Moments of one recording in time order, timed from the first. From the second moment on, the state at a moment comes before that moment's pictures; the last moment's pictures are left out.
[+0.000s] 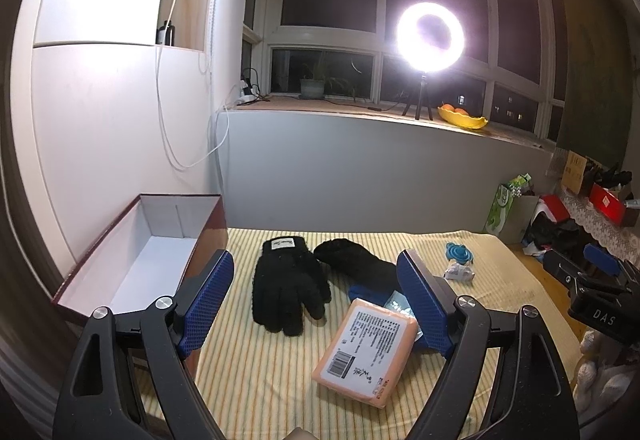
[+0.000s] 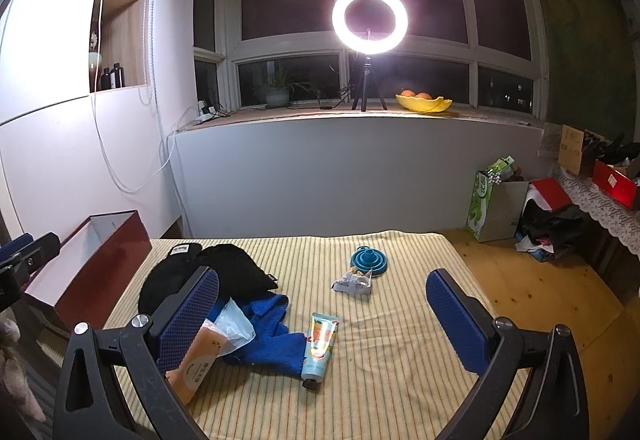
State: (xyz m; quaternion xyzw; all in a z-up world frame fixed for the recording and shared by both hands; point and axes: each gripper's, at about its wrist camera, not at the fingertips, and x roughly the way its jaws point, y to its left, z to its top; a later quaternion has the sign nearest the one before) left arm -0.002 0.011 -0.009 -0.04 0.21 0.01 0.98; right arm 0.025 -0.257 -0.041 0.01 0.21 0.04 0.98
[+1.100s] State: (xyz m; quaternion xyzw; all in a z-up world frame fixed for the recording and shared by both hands) left arm 0.000 0.021 -0.132 -0.14 0.40 -0.08 0.90; right arm 0.117 -0.179 -0.102 -0.02 0.40 0.30 0.87
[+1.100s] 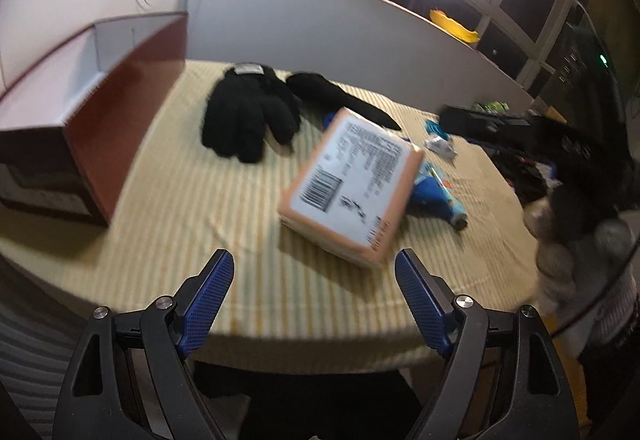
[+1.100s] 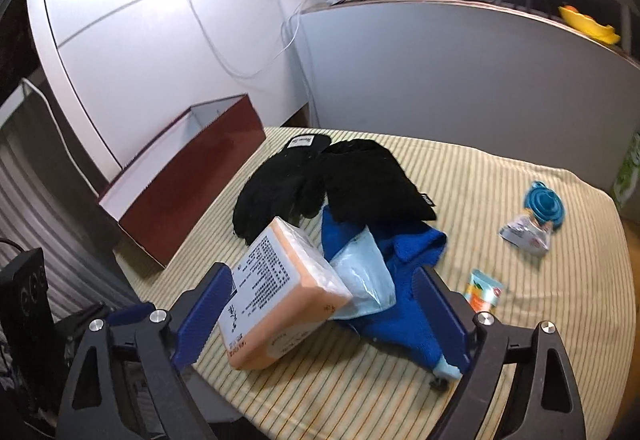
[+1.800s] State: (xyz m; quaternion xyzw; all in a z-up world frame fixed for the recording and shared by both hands) left arm 0.035 0.004 -0.158 -0.21 0.46 -0.13 0.86; right arm 0.155 -0.139 -0.128 -0.04 0.48 0.34 0.81
